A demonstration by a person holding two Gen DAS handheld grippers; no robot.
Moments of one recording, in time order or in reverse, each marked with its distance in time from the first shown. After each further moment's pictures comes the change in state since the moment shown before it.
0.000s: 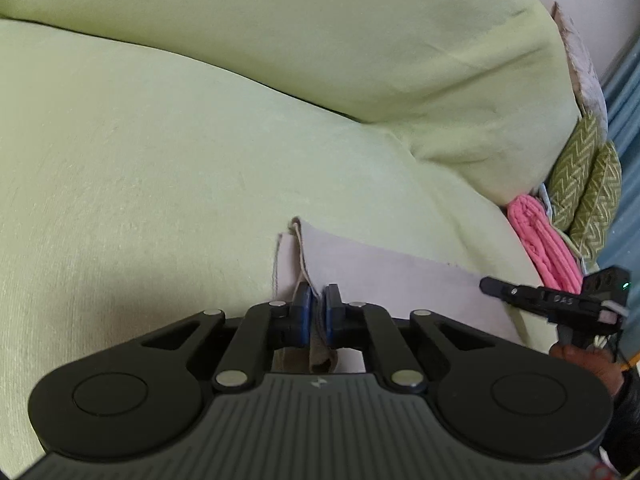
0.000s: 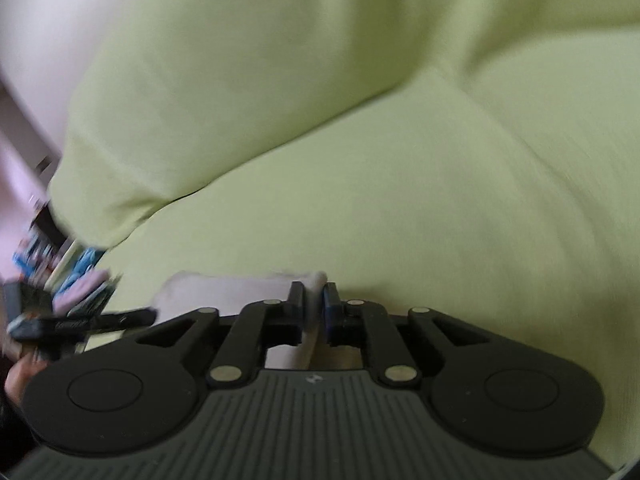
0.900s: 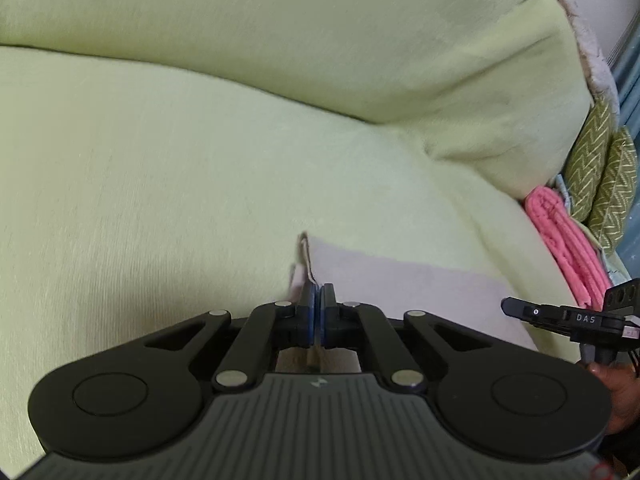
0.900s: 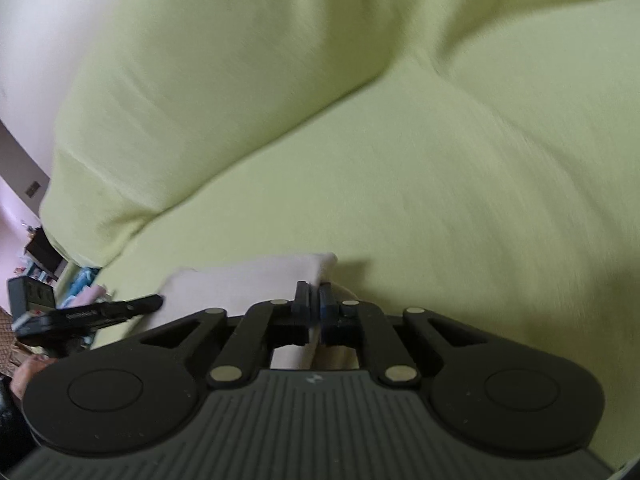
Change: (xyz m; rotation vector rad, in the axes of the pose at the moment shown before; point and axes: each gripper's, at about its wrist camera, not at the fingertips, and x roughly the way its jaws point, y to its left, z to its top) left arm -0.003 0.004 0.019 0.061 0.018 0.057; right arm -0.004 -0.002 -0.016 0.036 -0.008 -0.020
